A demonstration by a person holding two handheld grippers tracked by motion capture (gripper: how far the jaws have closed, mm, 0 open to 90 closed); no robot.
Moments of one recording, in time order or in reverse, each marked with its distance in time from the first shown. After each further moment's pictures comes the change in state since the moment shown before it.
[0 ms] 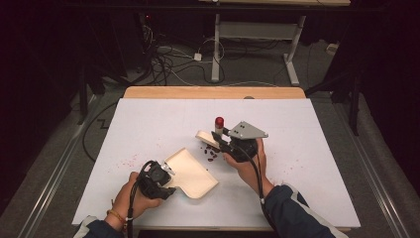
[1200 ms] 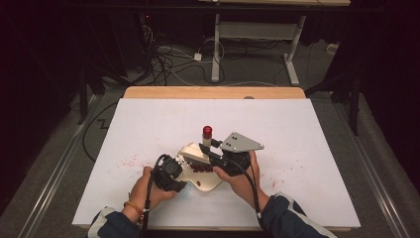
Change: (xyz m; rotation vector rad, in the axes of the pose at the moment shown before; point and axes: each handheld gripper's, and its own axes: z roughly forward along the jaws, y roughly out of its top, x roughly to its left) left arm -0.003 0.033 0.016 0.002 0.005 -0.024; right arm 0.039 0.011 -0.019 -0.046 0.122 0.008
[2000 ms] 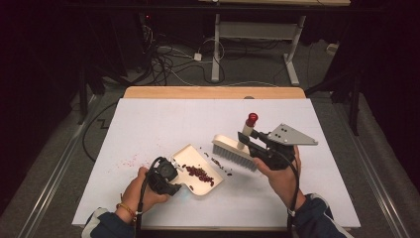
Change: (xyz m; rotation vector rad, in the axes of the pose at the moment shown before) left arm 0.001 -0.014 -0.006 0.025 0.019 0.058; right arm -0.057 0.003 -0.080 -0.044 -0.107 0.063
